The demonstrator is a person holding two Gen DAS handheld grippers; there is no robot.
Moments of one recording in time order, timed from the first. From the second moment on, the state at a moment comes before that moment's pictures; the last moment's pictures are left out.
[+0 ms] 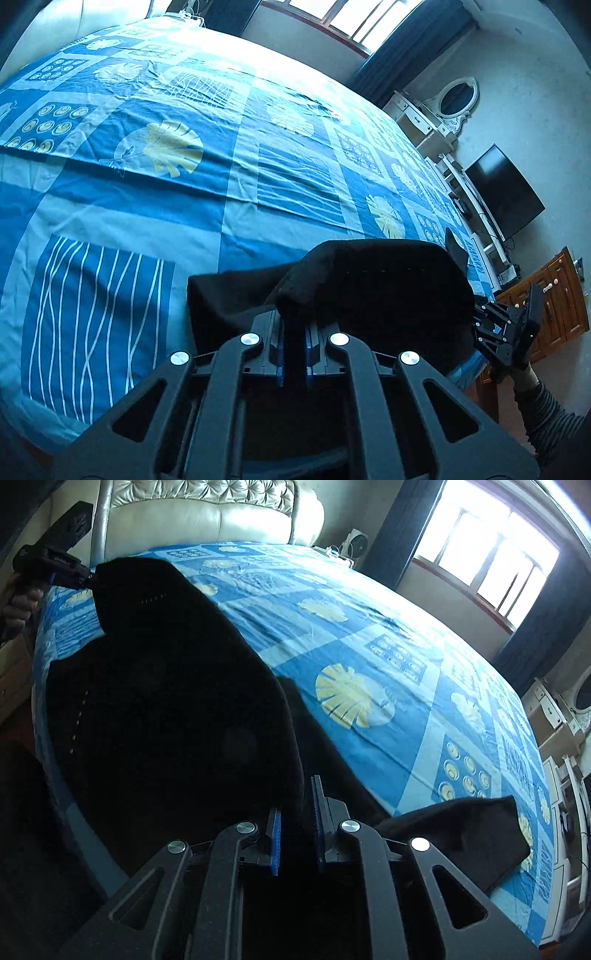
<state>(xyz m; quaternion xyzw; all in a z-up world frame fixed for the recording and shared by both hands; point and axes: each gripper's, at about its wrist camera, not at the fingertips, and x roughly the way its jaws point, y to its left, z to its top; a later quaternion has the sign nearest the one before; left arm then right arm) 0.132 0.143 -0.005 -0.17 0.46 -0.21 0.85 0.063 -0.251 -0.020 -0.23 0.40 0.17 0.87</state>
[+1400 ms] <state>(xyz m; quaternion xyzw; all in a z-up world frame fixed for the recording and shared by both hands) 0.066 0.121 -0.067 -0.28 0.53 -0.05 0.80 0.052 -0.335 -0.081 0.42 0.48 0.13 0.76</state>
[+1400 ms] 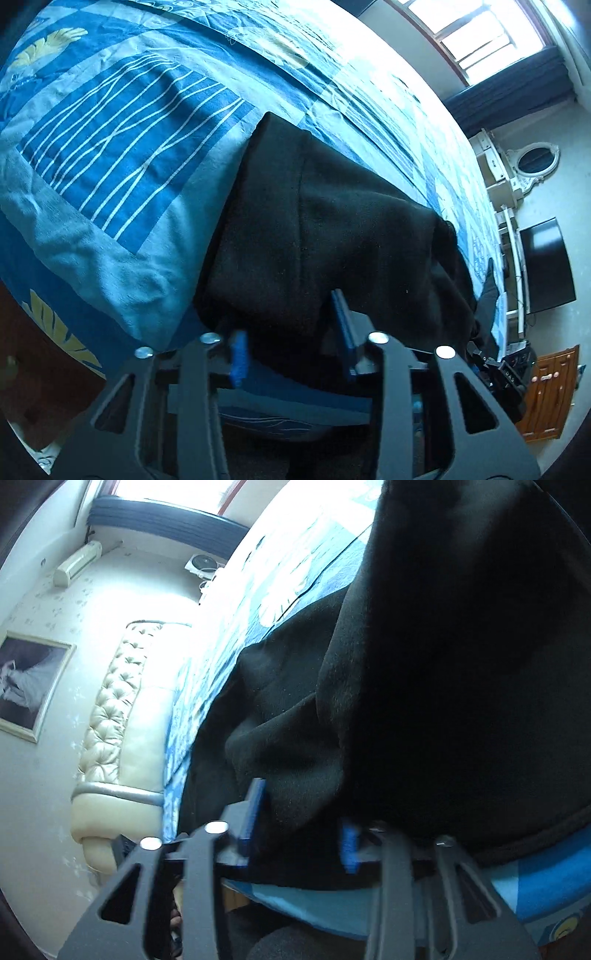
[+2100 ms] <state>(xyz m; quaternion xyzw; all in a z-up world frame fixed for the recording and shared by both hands) 0.034 0.121 -0.042 -0.17 0.51 -0.04 0.84 0.018 -0.380 -0.052 0.34 0.49 0.12 0.79</state>
